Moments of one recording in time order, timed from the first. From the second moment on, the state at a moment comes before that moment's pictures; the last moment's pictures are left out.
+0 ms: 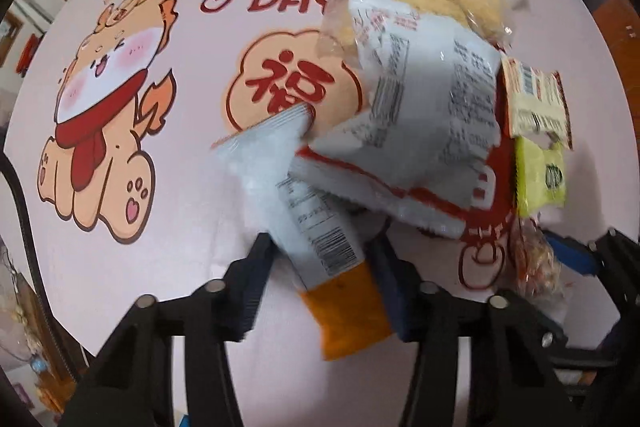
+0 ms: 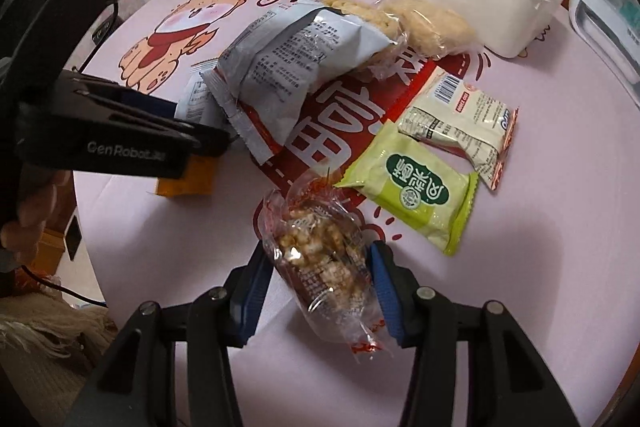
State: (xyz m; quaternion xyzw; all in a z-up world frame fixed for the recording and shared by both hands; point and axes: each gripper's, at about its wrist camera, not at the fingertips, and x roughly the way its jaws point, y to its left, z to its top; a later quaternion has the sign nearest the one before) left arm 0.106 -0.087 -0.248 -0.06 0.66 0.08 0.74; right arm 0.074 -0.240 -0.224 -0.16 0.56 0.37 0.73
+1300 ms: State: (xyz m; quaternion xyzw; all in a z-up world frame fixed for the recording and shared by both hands) left arm 0.251 0.004 0.087 0.10 0.35 -0.05 0.93; right arm 0.247 -0.192 0.038 -0.03 0.39 0.18 0.90
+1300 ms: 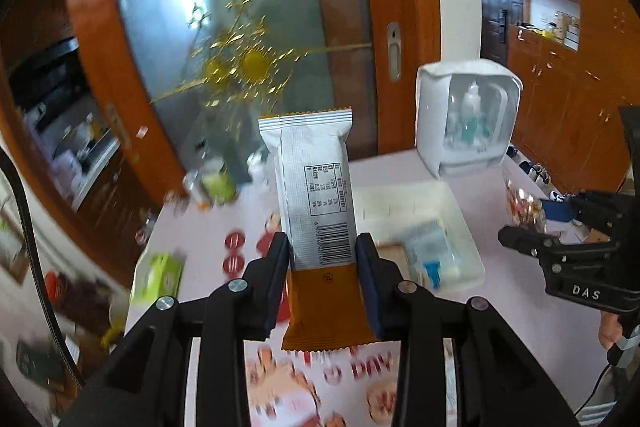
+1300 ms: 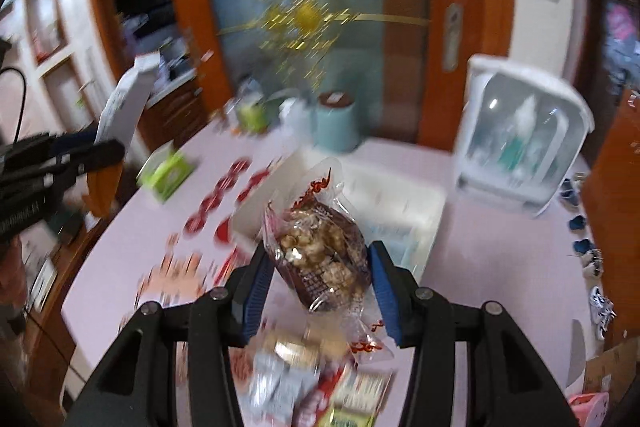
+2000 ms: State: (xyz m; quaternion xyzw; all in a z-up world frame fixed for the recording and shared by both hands) left arm 0.381 0.020 -0.030 0.05 0.44 -0.11 0.89; right arm 0.344 -0.187 -0.040 0.06 0.48 0.03 0.87
